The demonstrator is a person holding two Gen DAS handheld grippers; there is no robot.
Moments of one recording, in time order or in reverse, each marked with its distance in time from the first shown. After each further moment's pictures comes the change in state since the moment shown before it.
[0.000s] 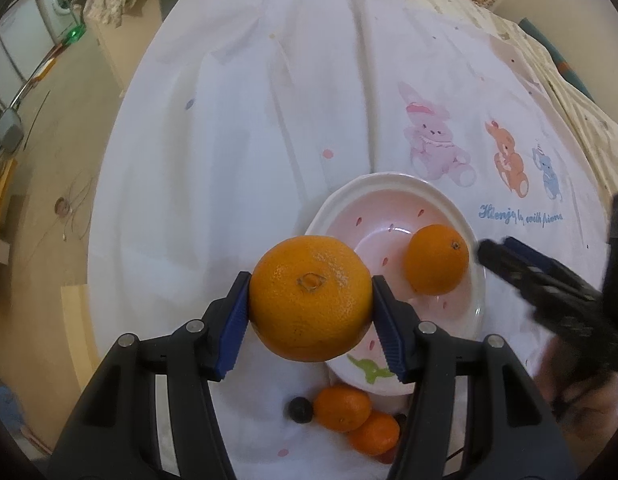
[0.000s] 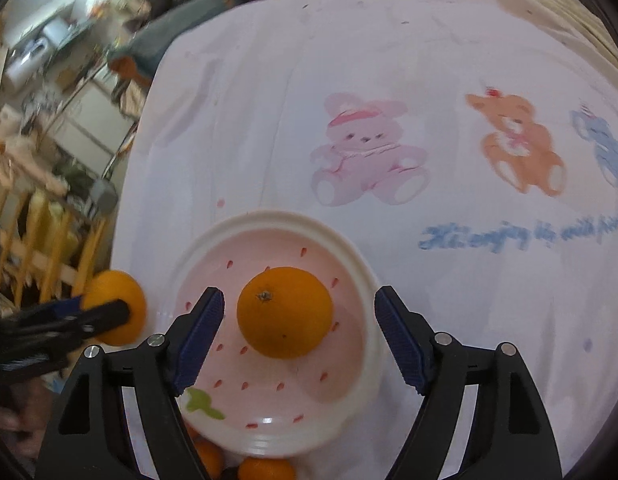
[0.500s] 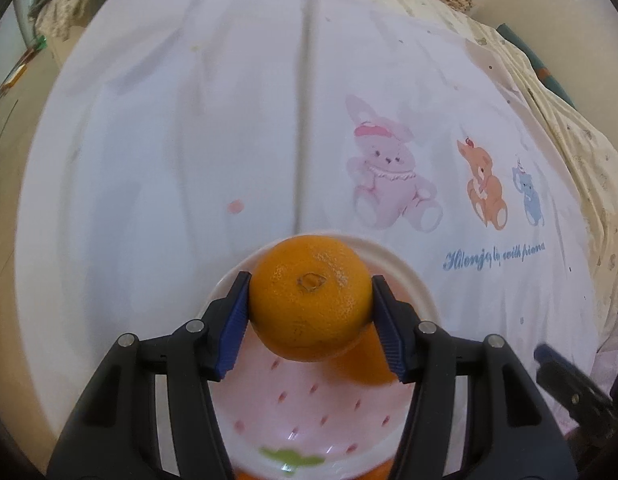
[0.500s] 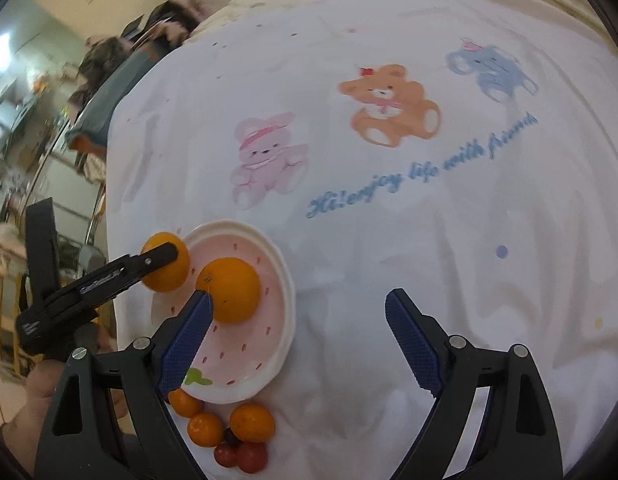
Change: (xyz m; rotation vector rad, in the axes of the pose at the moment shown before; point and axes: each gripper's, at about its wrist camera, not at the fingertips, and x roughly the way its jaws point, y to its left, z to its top) left arm 0.053 -0.054 0.049 0.013 -0.029 -0.116; right arm -0.064 -0.063 -0.026 0.284 -0.040 -0.046
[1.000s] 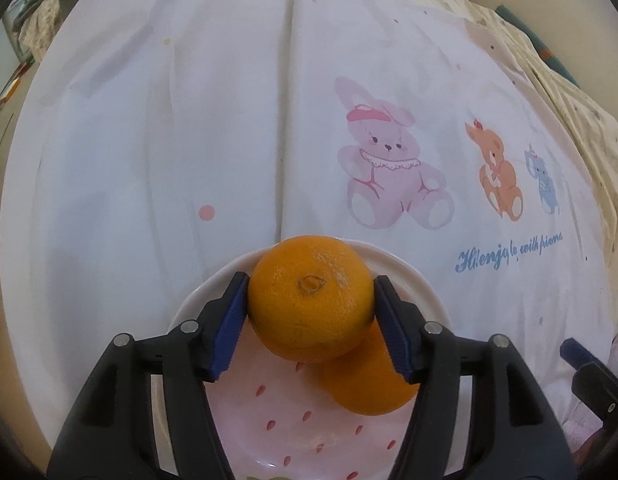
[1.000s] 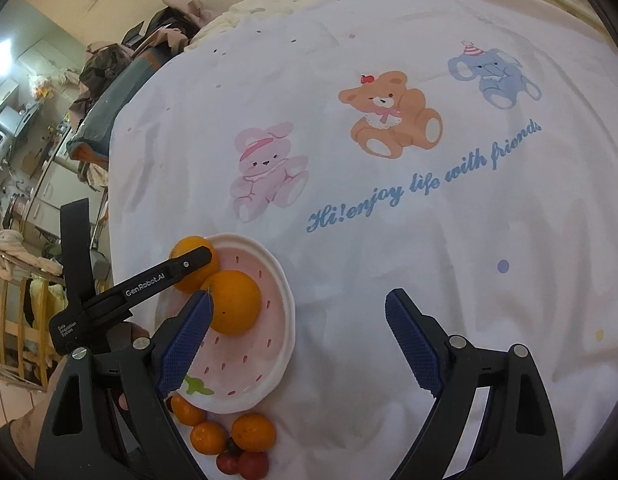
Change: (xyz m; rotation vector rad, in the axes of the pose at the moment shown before) left arm 0.029 -0.014 0.002 0.054 0.045 0.032; right arm 0.000 0.000 0.009 -0.013 -0.014 0.015
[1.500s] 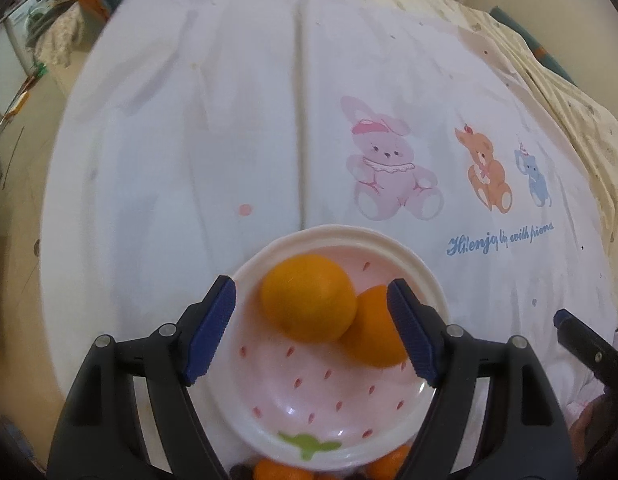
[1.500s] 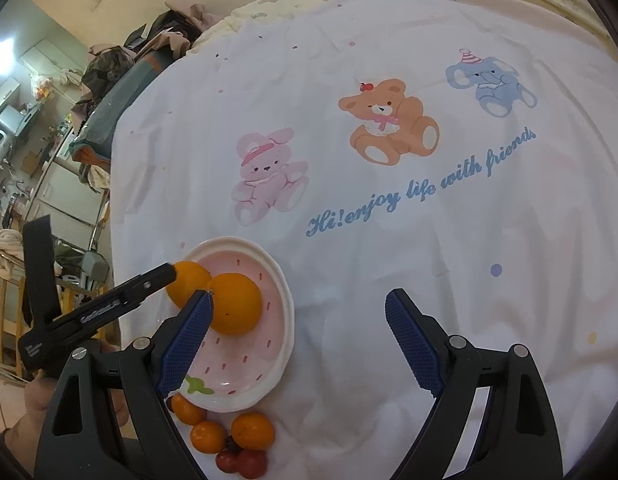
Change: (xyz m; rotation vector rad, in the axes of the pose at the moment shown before) left arm -0.053 0.012 -0.015 0.013 -0.043 0.042; right arm -0.009 0.001 0.000 -0.008 -0.019 -0.003
